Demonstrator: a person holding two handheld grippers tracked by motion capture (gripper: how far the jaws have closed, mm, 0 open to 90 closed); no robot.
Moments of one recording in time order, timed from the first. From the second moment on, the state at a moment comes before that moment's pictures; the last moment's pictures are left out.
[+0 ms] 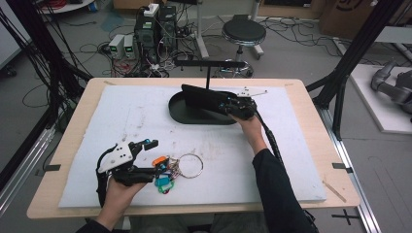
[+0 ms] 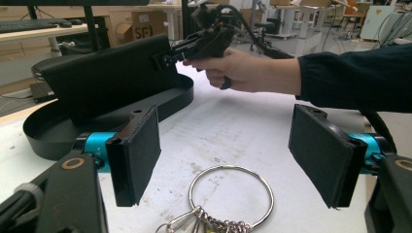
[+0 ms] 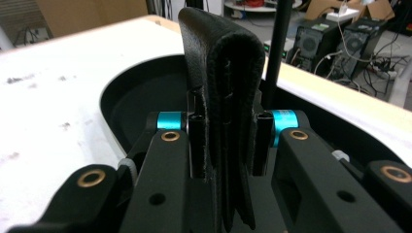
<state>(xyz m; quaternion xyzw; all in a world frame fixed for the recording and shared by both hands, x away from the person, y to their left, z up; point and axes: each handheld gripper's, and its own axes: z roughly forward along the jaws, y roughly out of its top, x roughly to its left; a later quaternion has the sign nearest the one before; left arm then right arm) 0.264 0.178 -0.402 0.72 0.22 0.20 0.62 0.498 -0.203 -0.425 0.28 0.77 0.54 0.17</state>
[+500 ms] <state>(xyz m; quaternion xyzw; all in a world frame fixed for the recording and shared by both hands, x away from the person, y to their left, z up) 0.264 0.177 -0.403 0.73 0.22 0.20 0.62 0.502 -0.210 -0.434 0.31 0.80 0.50 0.16</state>
